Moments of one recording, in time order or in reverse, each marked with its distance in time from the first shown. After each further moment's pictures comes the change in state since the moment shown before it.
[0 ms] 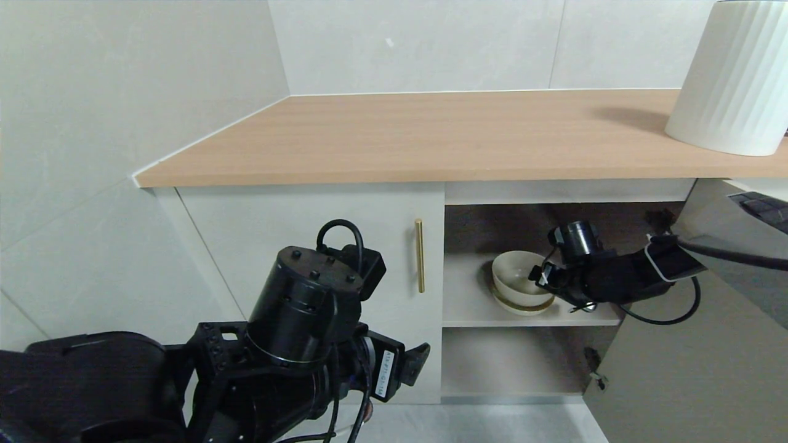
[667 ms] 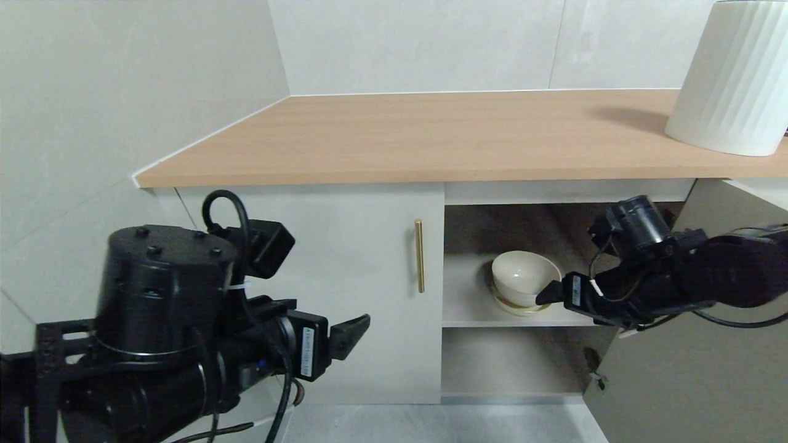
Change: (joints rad) left arm 0.139 -0.225 0.108 0.007 -0.003 -0.014; right arm 0.112 -0.496 0.270 0.351 0.243 -0.139
